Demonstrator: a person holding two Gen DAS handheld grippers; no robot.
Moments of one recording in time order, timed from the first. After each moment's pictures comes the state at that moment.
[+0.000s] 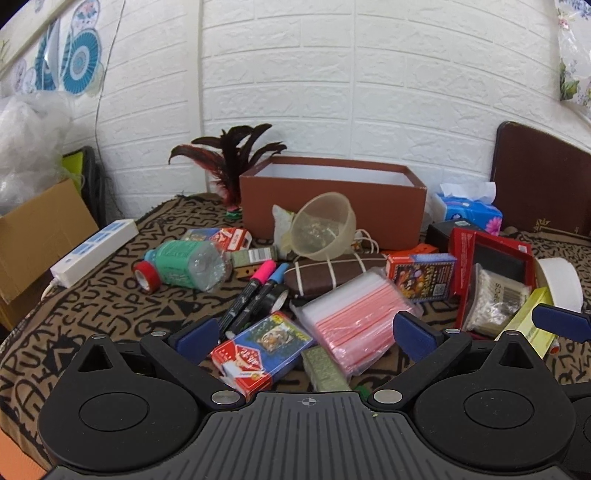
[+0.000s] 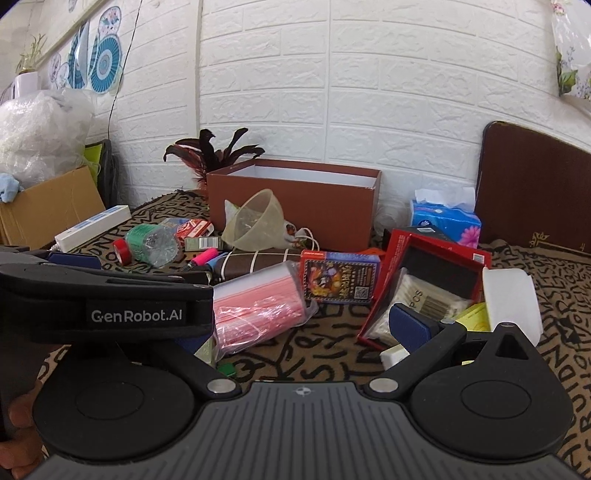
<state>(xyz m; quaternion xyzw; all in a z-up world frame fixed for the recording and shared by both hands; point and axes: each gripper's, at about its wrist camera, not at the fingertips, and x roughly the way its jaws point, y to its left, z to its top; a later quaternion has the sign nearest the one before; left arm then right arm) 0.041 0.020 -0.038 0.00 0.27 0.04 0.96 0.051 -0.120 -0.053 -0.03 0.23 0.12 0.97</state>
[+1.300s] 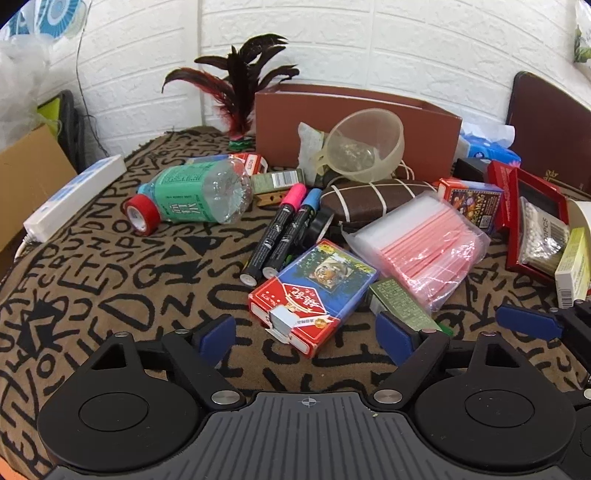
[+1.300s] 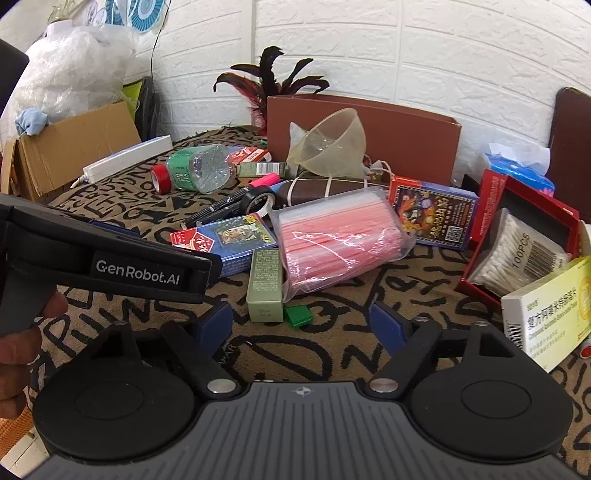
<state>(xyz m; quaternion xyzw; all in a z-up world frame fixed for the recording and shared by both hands) 0.072 0.089 -0.092 -0.01 0.35 0.00 0.94 0.072 -0.069 -0.110 -0.06 0.30 0.19 0.93</state>
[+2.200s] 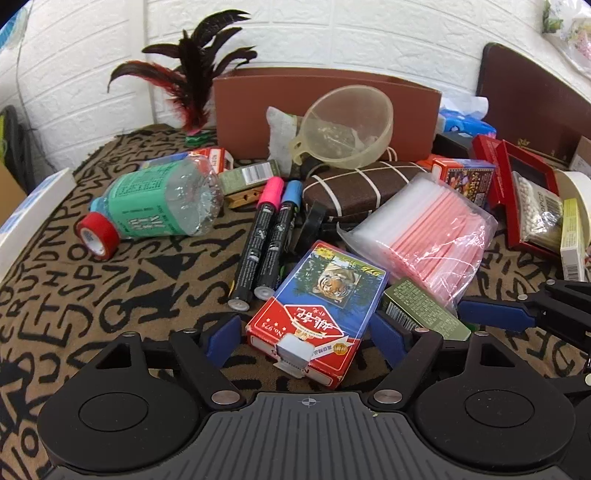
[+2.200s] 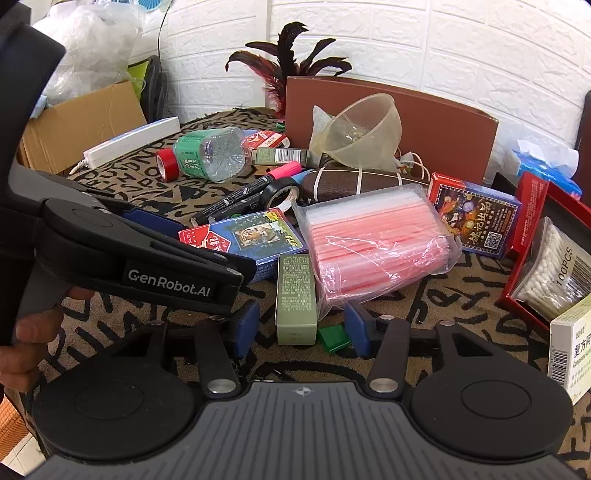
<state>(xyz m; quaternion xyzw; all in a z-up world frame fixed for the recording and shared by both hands) 0.111 0.107 -0.106 0.03 0.37 -0.09 0.92 0.095 -0.043 -0.115 -0.07 0.32 0.20 0.92</state>
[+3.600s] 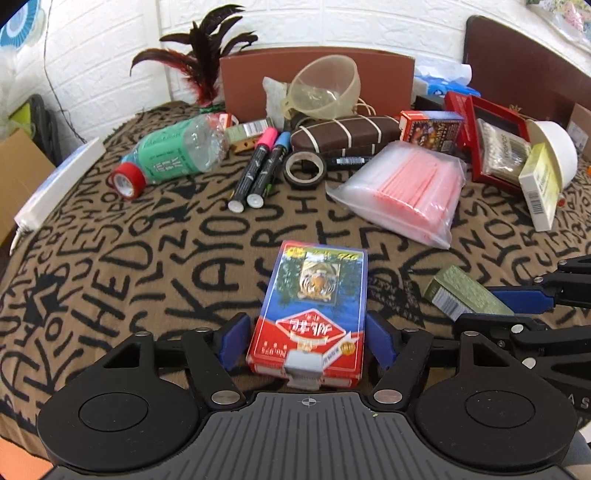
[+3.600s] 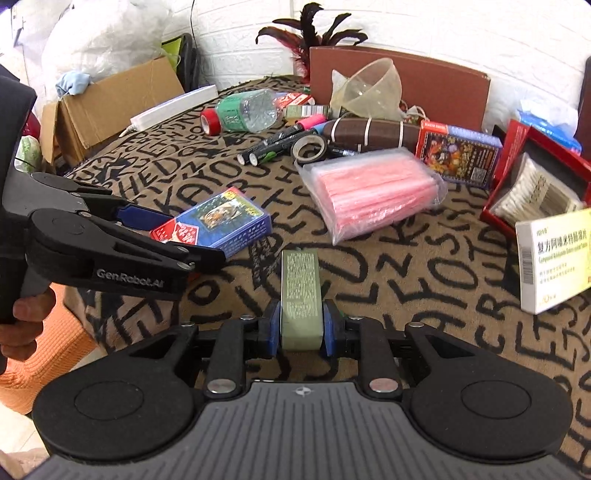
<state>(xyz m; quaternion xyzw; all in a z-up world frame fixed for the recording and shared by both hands) 0.029 0.086 -0.107 0.05 0.40 -0.06 0.91 0.034 -0.084 -0.108 -0.07 0.37 0.25 0.89</state>
